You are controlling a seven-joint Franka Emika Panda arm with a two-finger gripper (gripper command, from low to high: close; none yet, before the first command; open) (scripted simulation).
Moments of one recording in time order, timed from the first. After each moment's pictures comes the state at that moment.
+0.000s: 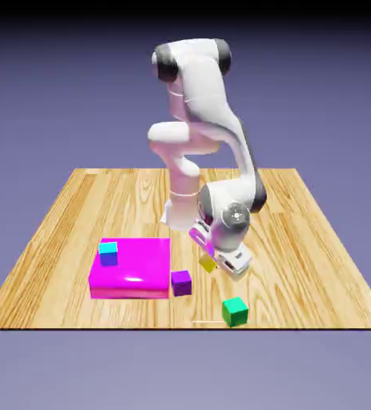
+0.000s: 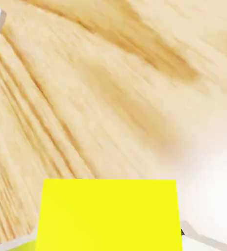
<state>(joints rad) 0.00 0.23 0.12 -2.46 -0.03 2.17 -1.23</state>
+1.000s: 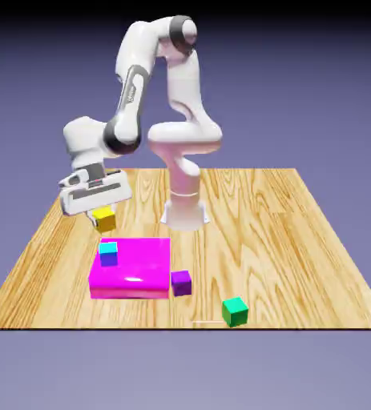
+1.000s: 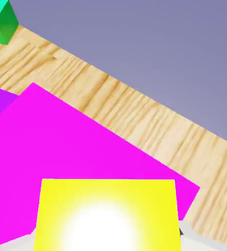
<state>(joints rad) 0.20 -0.29 -0.89 -2.71 0.45 2.61 -0.89</state>
